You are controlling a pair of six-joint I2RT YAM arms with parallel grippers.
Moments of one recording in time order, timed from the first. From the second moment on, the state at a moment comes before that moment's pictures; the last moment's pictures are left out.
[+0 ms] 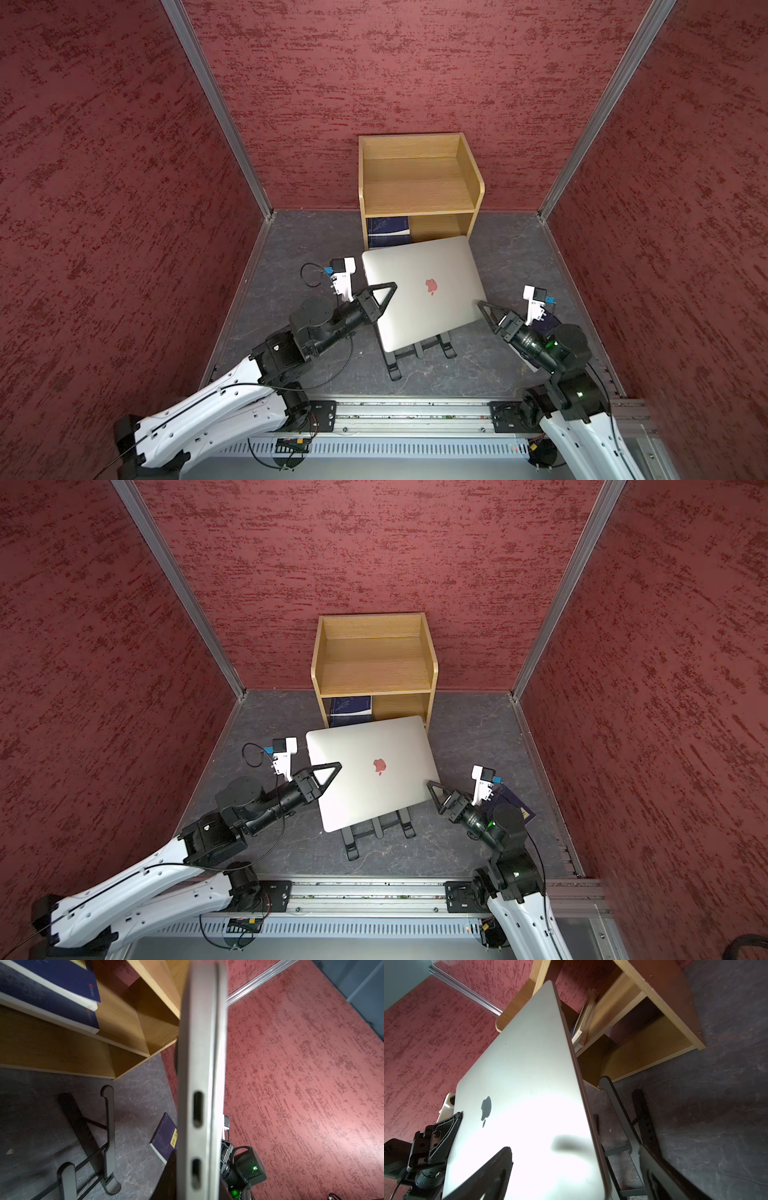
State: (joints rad) left arm -0.94 0.73 0.76 -0.07 -0.10 -1.06; right arm 0.25 0.20 0.31 -0.20 -0.45 0.94
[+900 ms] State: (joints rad) left arm -0.94 1.00 0.93 0.42 -0.57 -0.98; right arm 0.37 0.80 0.81 0.04 -0.43 1.04
